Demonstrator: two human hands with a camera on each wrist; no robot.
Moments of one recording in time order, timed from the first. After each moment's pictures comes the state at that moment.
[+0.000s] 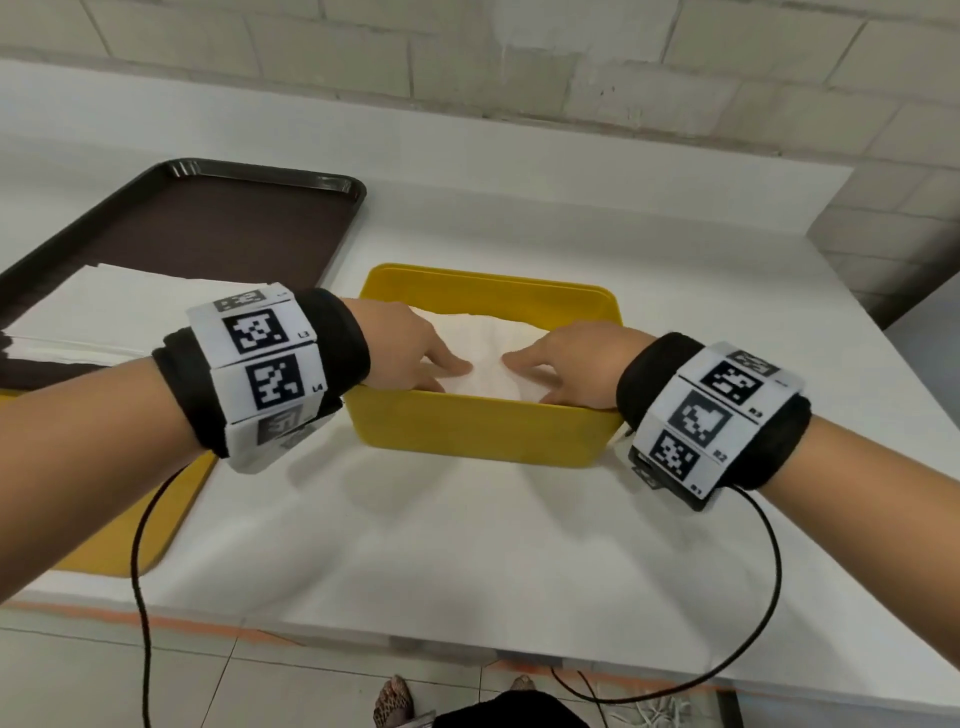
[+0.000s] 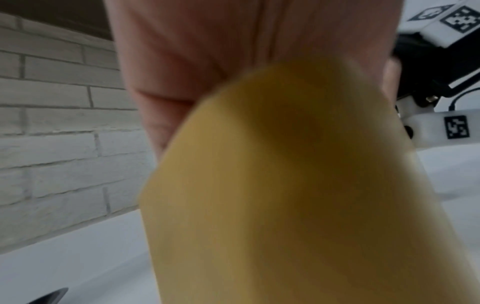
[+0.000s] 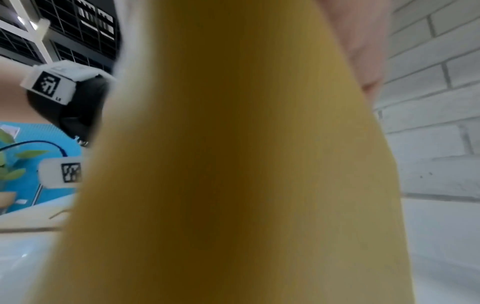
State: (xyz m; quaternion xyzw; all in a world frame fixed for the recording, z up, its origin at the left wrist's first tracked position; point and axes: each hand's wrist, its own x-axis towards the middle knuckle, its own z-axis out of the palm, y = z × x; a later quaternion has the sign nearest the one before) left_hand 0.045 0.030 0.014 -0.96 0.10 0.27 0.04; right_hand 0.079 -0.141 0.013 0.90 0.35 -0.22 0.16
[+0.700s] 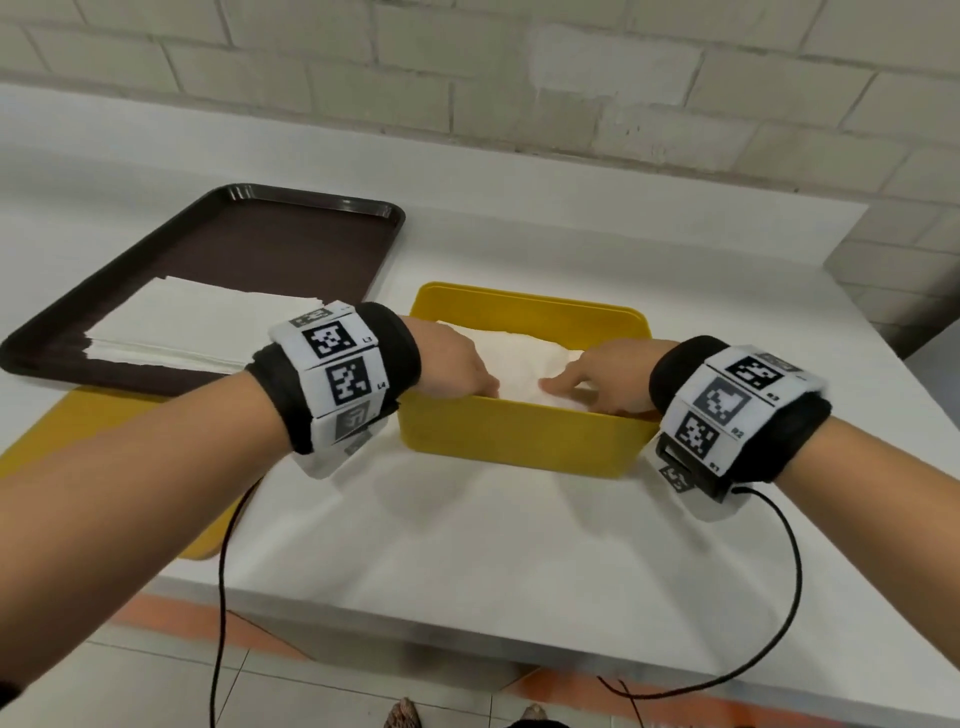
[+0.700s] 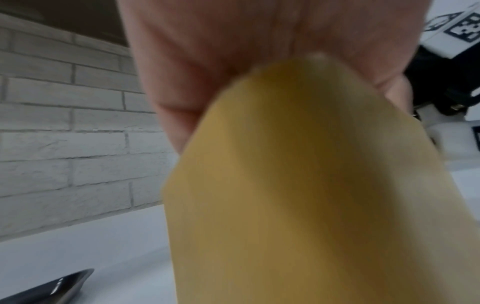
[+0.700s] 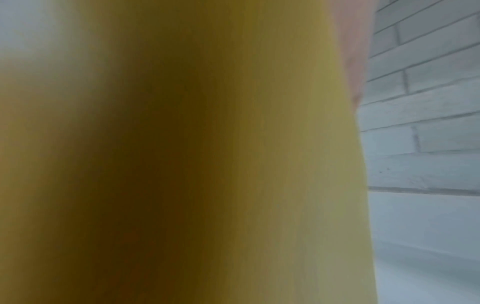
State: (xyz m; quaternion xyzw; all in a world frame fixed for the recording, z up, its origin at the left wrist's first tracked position) left_hand 0.038 0.034 0.012 -0.96 0.08 0.27 -0.03; right_hand 0.077 -0.137 0.020 0.89 0.33 -0.26 0.18
